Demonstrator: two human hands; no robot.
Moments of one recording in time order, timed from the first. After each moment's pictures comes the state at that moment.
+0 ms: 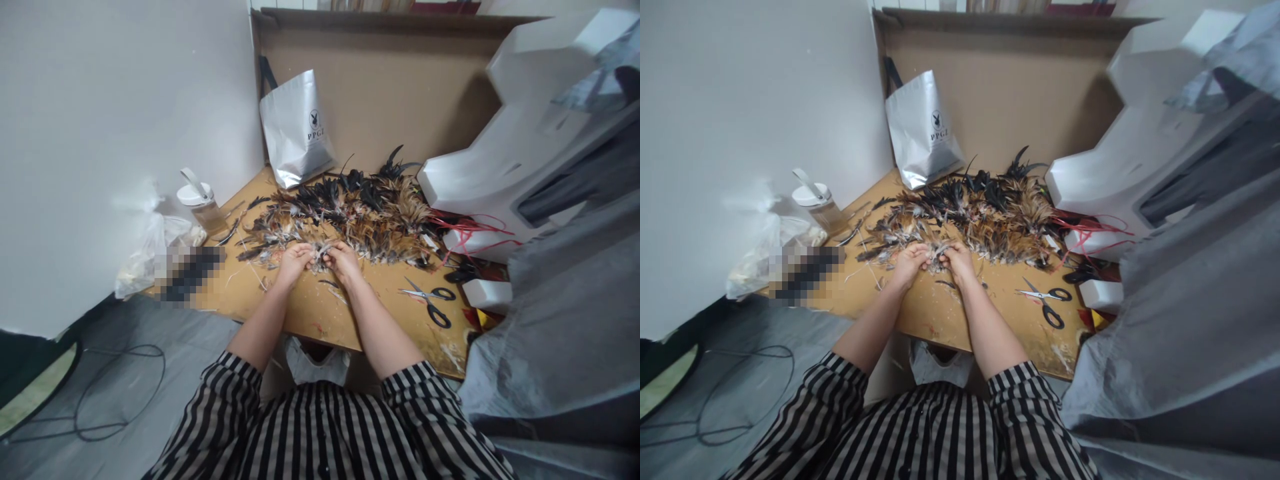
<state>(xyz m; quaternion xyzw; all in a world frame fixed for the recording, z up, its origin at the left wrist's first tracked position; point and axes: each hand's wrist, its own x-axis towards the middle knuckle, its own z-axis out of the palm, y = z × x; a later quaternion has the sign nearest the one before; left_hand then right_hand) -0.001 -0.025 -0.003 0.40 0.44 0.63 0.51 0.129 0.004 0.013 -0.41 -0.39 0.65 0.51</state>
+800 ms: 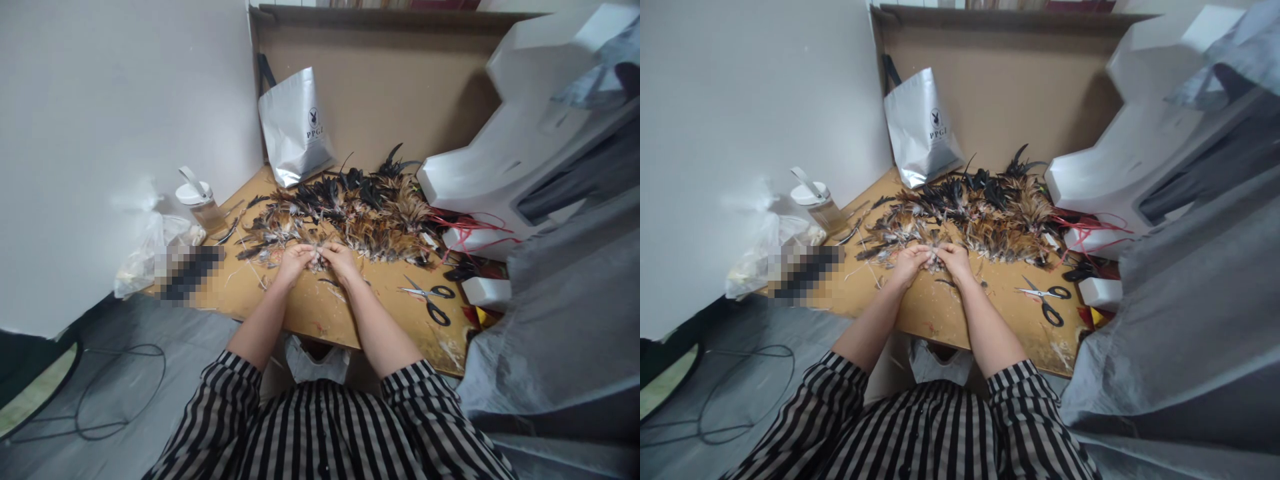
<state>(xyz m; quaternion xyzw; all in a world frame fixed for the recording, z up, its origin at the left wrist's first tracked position) -0.001 -0.026 -0.004 0.40 0.43 0.61 0.53 0.127 0.000 0.011 -0.40 -0.50 0.60 0.48</state>
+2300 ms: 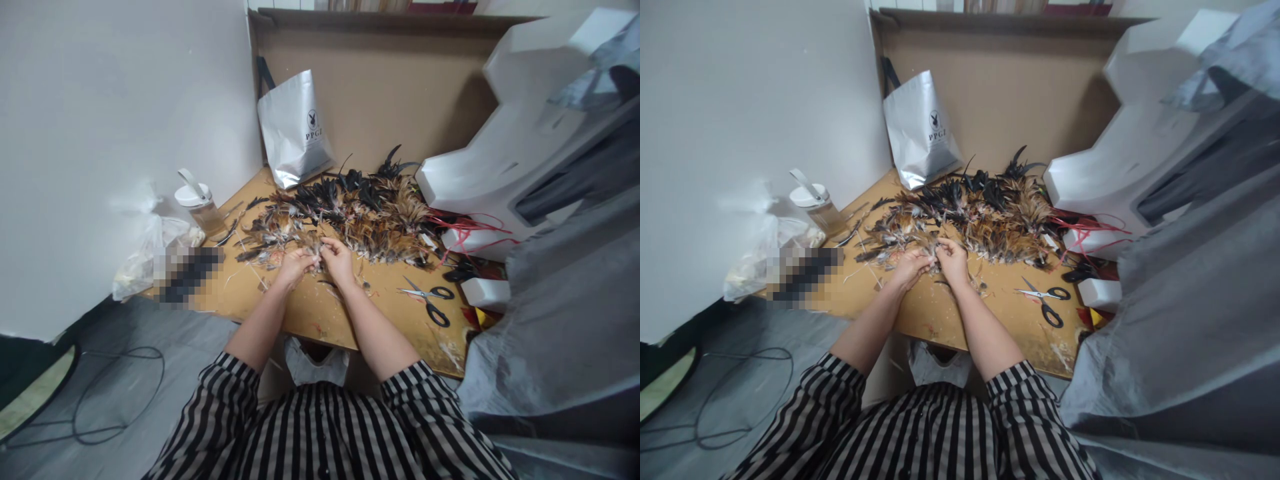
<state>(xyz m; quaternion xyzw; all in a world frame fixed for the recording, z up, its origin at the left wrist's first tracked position) 0.003 -0.031 -0.001 0.37 0.40 0.58 0.60 0.121 -0.002 0.007 -0.40 -0.53 0.49 0.56</state>
